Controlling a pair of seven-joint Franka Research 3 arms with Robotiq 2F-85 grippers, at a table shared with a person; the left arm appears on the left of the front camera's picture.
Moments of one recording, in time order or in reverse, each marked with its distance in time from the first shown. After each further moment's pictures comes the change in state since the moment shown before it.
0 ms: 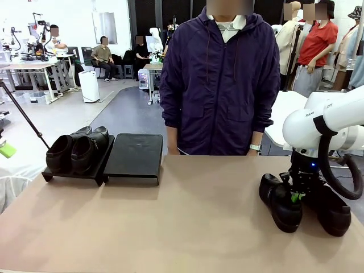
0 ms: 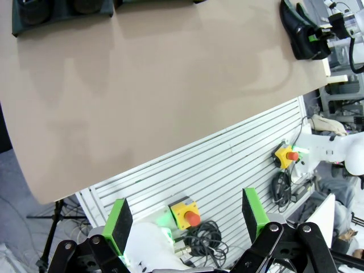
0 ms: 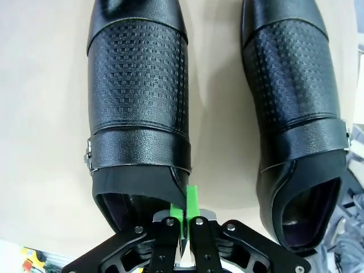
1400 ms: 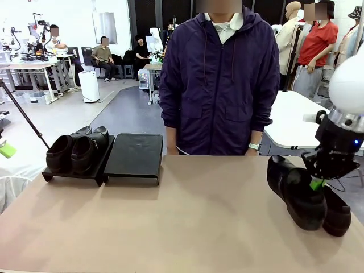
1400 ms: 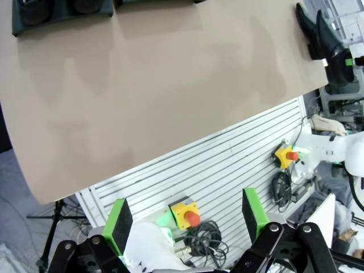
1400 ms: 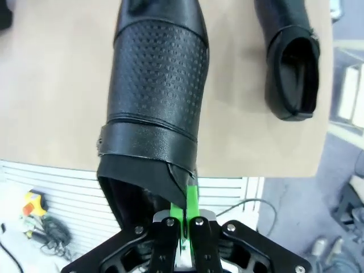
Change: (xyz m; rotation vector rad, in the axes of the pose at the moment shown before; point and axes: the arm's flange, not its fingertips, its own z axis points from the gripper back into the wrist) left arm 0.000 0.000 0.000 0.000 0.000 0.000; right arm -0.141 0.003 0.132 0.089 -0.094 0.123
